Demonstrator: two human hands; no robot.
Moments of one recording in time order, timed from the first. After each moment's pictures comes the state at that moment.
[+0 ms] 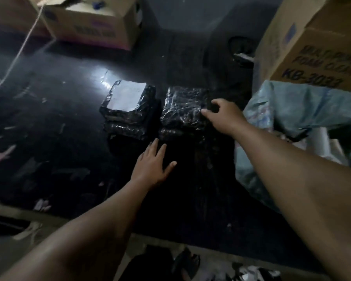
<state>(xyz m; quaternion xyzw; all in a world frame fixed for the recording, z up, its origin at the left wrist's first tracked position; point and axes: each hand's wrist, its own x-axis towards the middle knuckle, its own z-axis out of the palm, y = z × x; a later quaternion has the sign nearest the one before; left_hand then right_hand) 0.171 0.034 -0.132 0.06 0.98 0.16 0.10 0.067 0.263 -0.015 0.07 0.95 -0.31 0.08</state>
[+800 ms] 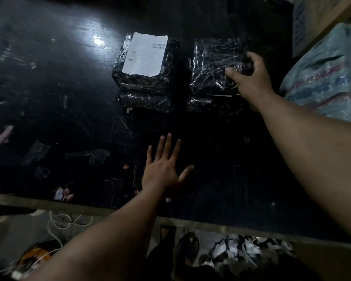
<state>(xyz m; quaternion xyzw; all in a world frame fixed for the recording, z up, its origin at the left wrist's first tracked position) 0.213 -0.031 -0.204 0.10 0.98 0.09 0.16 0.031 0.214 -0.091 0.17 0.85 -0.49 -0.02</state>
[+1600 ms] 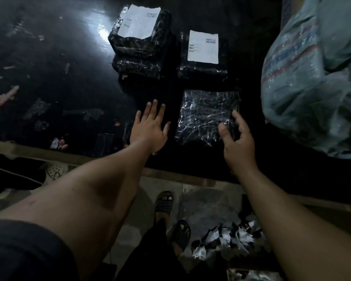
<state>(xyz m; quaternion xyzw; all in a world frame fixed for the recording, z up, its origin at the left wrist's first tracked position) 0.231 -0.028 -0.207 0.05 0.99 0.07 0.10 0.295 0.215 -0.159 0.16 0.80 -0.58 -0.06</state>
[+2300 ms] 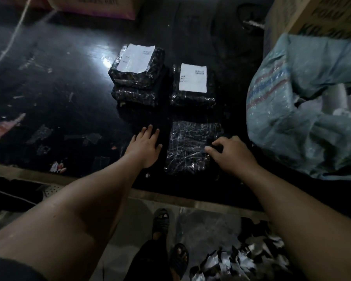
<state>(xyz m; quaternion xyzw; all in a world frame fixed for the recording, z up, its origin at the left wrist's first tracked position) 0.210 -0.028 -0.176 0.06 0.97 0.08 0.20 0.254 0.248 -0.113 0.06 0.96 -0.22 0.14</state>
